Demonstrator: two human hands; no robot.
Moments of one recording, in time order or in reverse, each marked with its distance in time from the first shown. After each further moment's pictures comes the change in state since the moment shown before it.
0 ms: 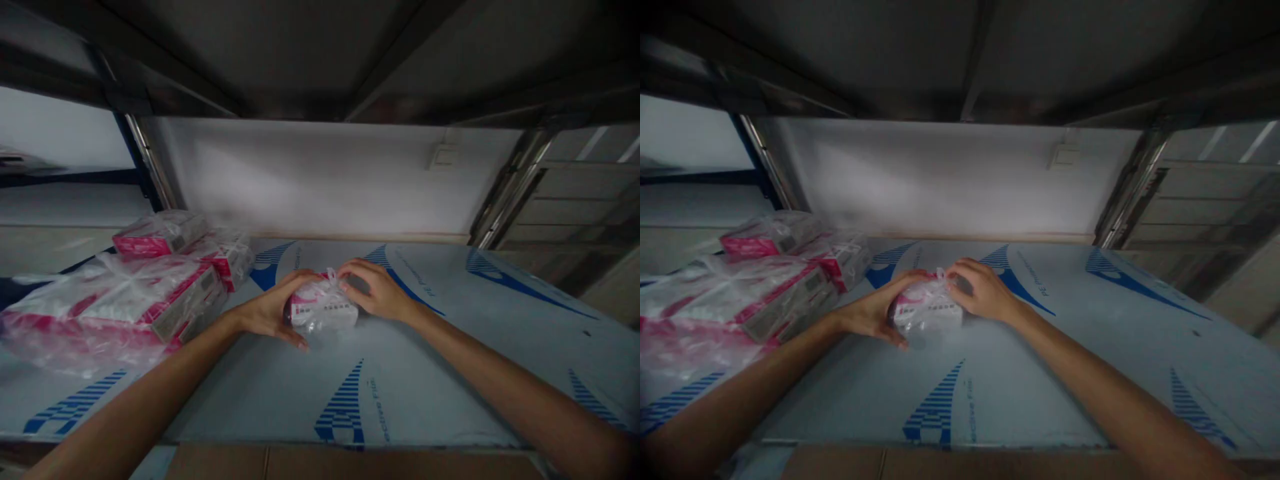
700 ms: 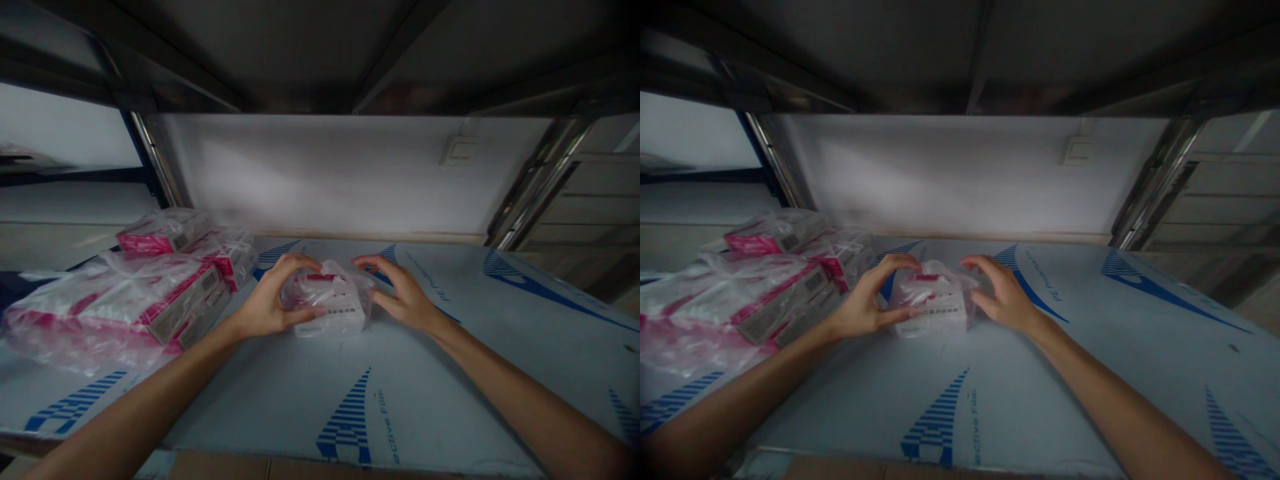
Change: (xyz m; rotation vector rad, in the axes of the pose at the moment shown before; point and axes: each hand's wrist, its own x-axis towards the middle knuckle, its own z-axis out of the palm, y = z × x) left_hand 0.011 0.036 0.002 0.183 0.434 0.069; right_hand -0.015 0.007 -0.008 0.134 0.106 0.106
